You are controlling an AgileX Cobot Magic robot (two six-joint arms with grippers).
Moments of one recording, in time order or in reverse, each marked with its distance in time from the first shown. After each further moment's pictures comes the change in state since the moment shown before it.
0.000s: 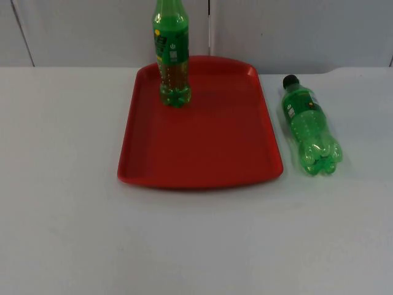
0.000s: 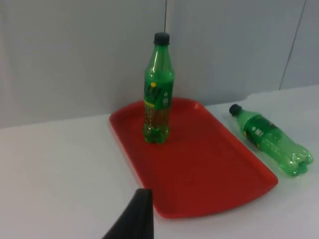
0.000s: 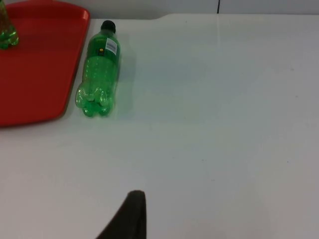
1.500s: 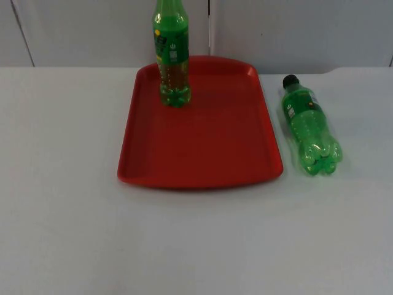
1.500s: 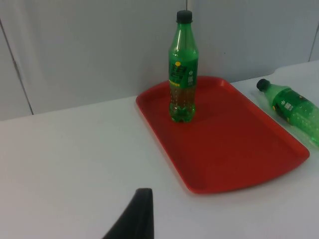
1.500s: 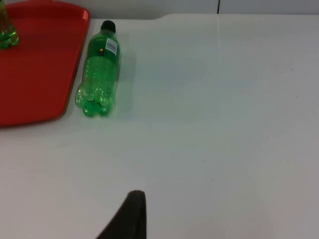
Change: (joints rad) right arm 0.000 0.000 0.000 0.000 0.000 0.000; left arm 0.000 -0.017 -0.033 0.097 0.110 0.000
